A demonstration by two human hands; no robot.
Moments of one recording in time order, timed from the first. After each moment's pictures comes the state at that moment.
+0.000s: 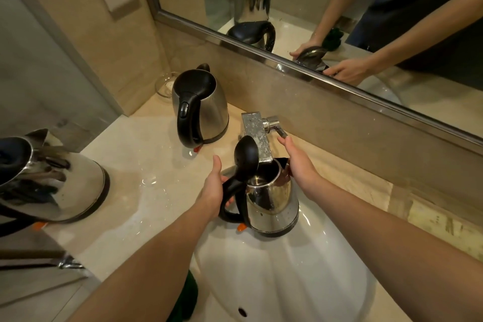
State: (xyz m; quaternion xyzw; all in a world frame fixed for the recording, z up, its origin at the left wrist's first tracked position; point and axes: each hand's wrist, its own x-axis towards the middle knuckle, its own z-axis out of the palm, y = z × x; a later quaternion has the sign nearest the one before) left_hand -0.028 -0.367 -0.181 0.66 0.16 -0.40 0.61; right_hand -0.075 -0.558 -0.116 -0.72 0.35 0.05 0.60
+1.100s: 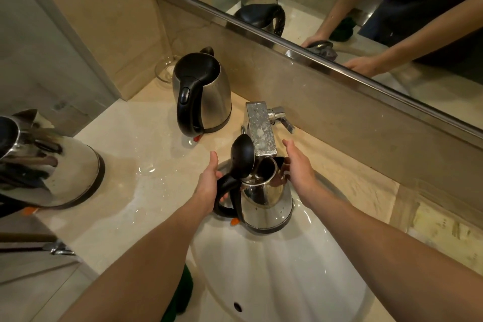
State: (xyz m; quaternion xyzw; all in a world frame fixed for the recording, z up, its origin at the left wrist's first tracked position) left_hand -0.027 -0.356 -0.202 0.66 0.18 -0.37 0.63; right_hand -0.085 -0.547 -0.157 -0.70 0.39 0.04 0.60
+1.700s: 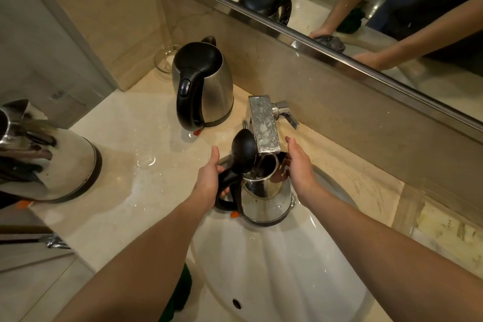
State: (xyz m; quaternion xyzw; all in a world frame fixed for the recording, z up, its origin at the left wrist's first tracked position) left_hand -0.025 -0.361 -0.208 0.66 0.19 -0.35 0.64; right_hand -0.080 -0.544 -0.168 -0.67 0.40 0.01 0.62
